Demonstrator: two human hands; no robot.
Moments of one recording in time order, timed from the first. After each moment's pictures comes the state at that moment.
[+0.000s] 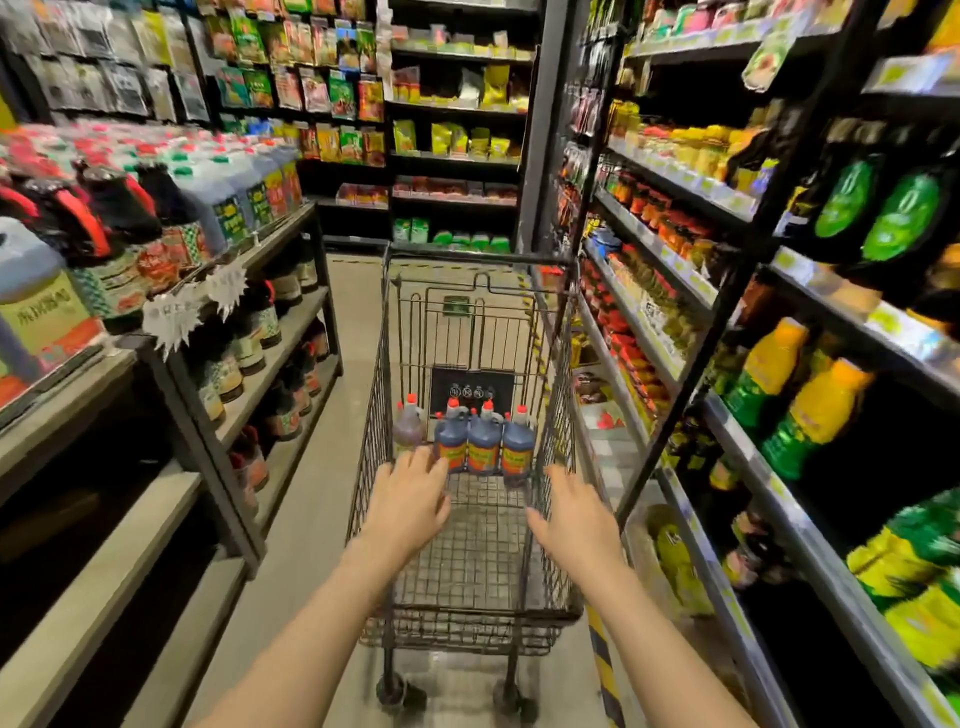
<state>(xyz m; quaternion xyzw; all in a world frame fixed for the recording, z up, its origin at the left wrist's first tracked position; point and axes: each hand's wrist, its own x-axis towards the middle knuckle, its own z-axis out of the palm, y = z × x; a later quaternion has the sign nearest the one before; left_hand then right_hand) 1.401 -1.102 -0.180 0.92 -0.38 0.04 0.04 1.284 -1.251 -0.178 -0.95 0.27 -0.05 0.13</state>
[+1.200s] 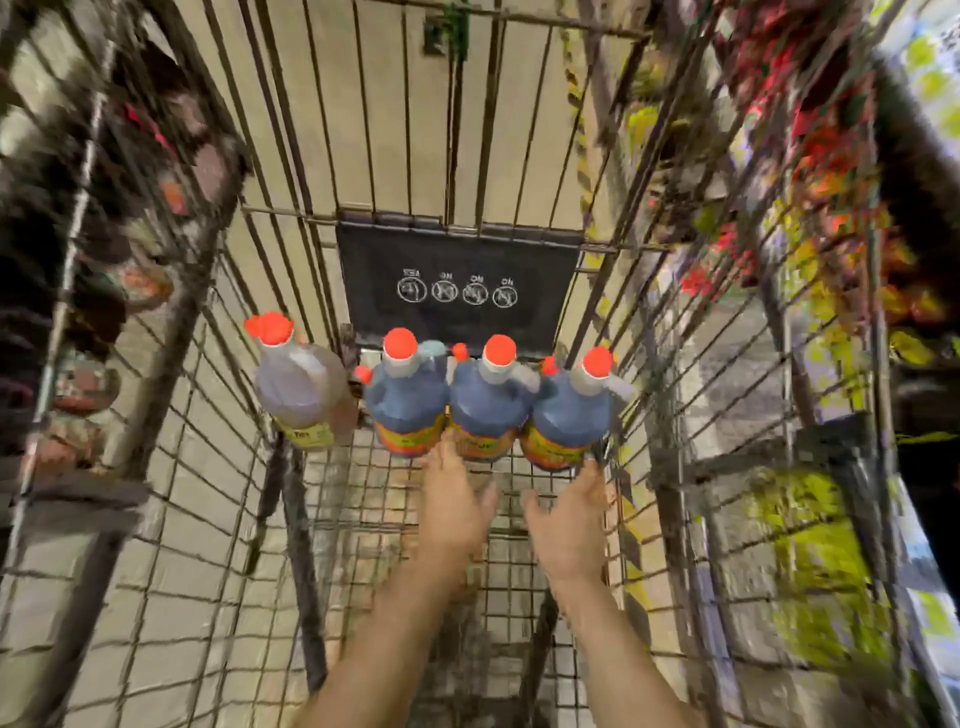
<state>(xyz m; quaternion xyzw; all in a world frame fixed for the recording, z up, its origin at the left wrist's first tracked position) 1.676 -1.380 -0.571 0.87 -0.15 -0.23 0.40 1.605 -1.470 -0.561 -0.80 0.51 0.04 0.32</state>
